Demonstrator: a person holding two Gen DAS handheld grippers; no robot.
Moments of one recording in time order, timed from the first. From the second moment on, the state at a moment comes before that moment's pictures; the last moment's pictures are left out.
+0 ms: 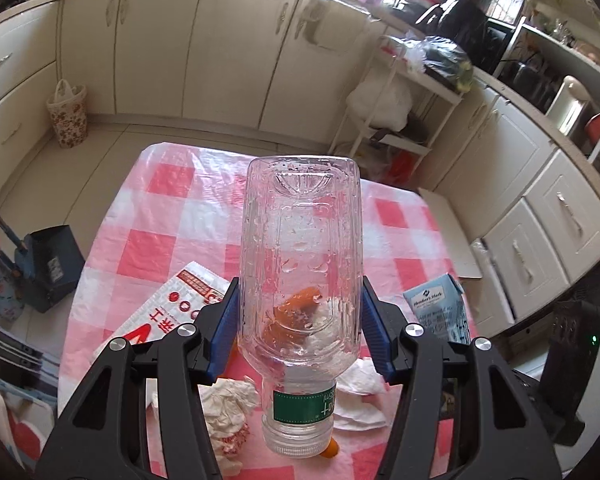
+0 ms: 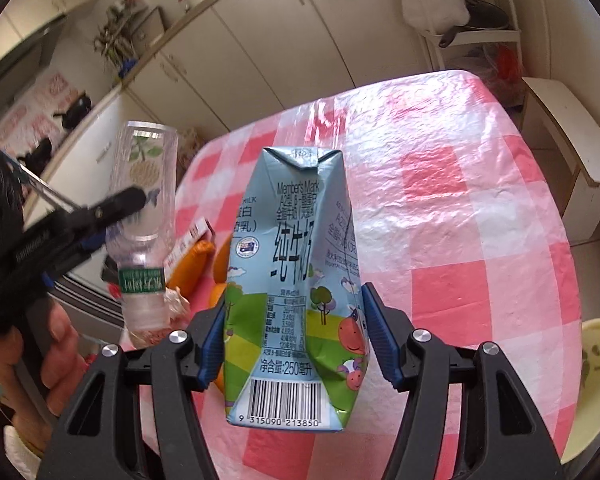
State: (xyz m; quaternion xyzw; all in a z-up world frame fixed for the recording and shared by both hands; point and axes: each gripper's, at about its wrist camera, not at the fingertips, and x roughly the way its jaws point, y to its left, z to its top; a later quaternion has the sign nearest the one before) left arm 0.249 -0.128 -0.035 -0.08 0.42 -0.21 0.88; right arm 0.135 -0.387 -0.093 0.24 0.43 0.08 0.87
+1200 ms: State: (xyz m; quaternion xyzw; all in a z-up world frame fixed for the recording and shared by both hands) left arm 0.108 -0.538 -0.117 0.07 0.51 -0.46 0.72; right arm -0.107 -0.639 -0.232 0.39 0.39 -0.20 0.81
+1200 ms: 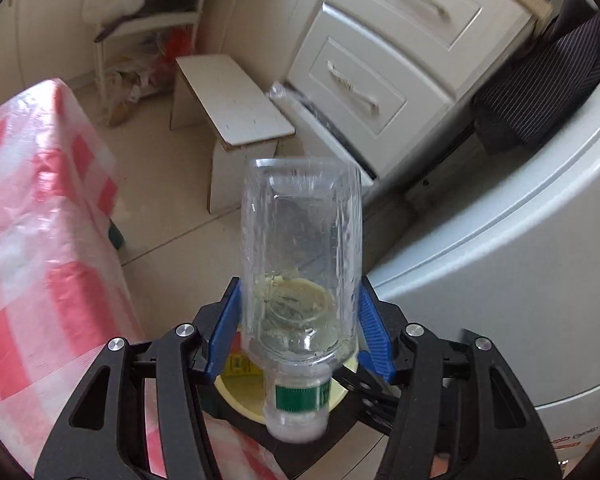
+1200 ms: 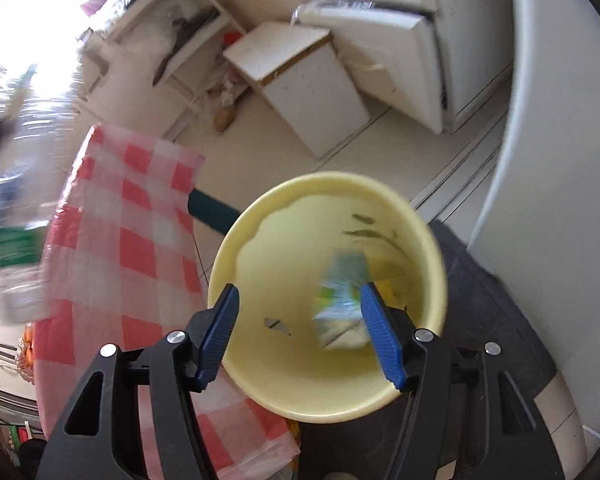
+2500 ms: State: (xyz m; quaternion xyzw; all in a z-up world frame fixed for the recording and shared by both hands) left arm 0.183 -0.032 -0.035 -0.06 0.44 -0.15 0.88; right arm 0.079 -0.337 -0.037 0.22 0.34 0.02 0.92
